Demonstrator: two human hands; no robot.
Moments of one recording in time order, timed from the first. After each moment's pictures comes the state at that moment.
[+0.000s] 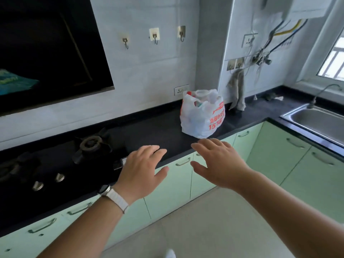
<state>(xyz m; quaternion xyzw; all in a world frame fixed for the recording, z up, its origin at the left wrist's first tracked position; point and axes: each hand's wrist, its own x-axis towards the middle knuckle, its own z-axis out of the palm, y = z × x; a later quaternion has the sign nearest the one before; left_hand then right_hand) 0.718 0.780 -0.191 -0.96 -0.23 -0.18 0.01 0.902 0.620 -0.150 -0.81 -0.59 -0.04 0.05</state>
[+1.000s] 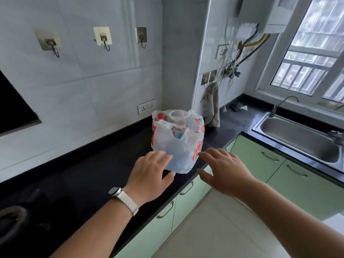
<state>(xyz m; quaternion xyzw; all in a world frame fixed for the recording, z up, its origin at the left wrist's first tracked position) 0.961 0.995 -0.216 -0.98 -0.09 -0.14 -0.08 1.084 0.788 -0.168 -0.90 -0.44 -0.02 0.01</state>
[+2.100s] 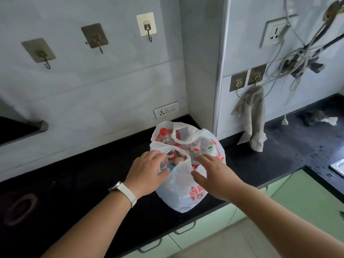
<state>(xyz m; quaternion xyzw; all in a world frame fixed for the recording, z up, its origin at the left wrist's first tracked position) 1.192 1.023 -0.227 -0.94 -0.32 -0.04 -0.07 1.373 0.867 -0.217 -0.78 -0.55 0.21 0.21</state>
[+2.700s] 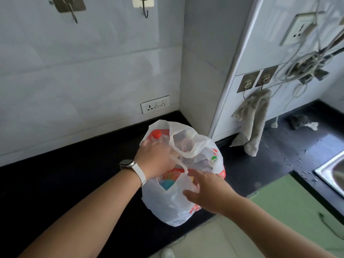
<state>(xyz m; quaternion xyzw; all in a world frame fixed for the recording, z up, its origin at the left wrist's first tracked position) 1.268 1.120 -0.262 -0.97 -0.24 0.06 -0.03 1.370 0.927 -0.239 -0.81 -0.50 0.28 0.10</state>
